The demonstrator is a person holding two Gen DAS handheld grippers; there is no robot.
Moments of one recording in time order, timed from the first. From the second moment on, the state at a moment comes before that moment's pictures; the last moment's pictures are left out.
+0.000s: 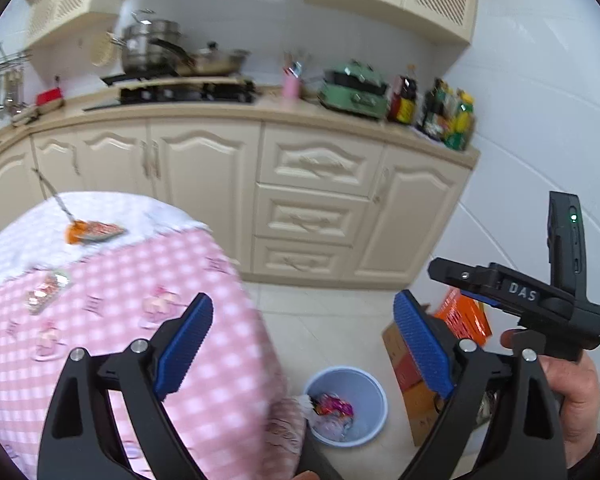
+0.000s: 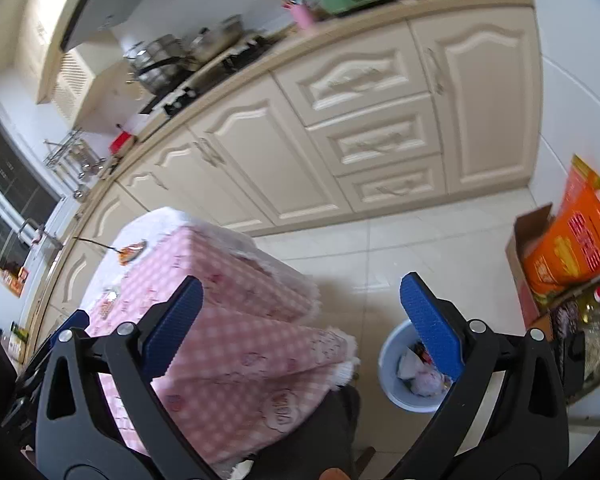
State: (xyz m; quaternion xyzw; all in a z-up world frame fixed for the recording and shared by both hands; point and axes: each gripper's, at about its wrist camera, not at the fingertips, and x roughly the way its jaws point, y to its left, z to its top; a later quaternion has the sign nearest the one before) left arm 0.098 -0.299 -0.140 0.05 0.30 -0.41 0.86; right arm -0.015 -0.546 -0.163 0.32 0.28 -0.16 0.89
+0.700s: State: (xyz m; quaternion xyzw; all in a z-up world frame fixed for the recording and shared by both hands) left arm 0.131 -0.134 -0.079 0.03 0.21 -0.27 0.94; right arm 0.077 -0.376 -0.067 0.15 0.25 -0.02 0.96
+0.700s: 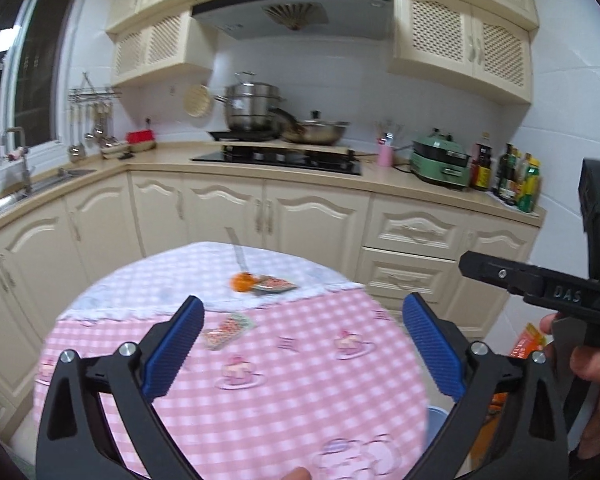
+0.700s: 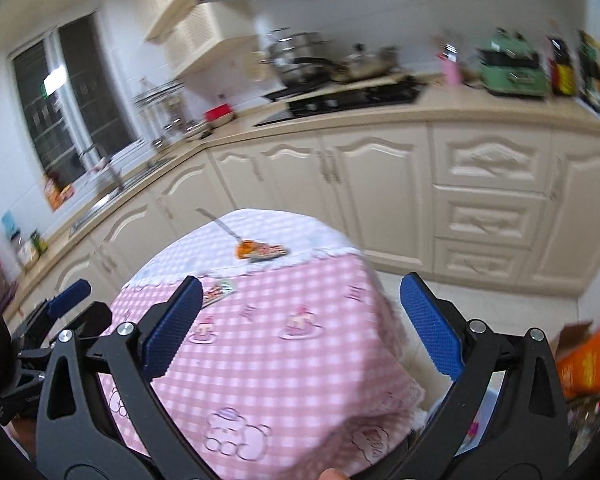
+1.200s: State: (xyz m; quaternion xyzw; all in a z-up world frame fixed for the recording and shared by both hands) left arm 0.236 -0.108 -0.155 0.07 0.31 -0.24 0.92; right arm 0.179 -0.335 -0.118 0.12 0.32 0.02 0.94
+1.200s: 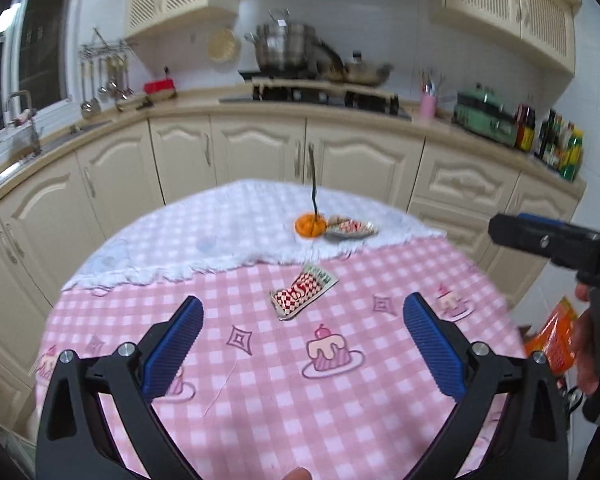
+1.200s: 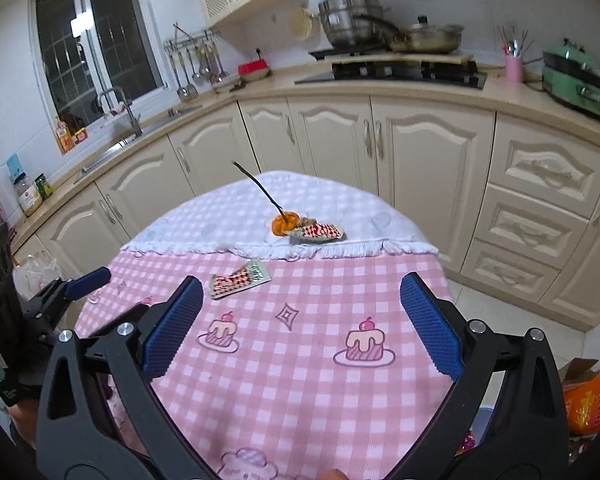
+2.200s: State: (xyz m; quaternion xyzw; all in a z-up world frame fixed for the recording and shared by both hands) left arm 0.334 -0.134 -0.224 0.06 0.41 -0.30 0.86; right arm 0.349 -0.307 -0.209 0.02 0.44 0.03 0.90
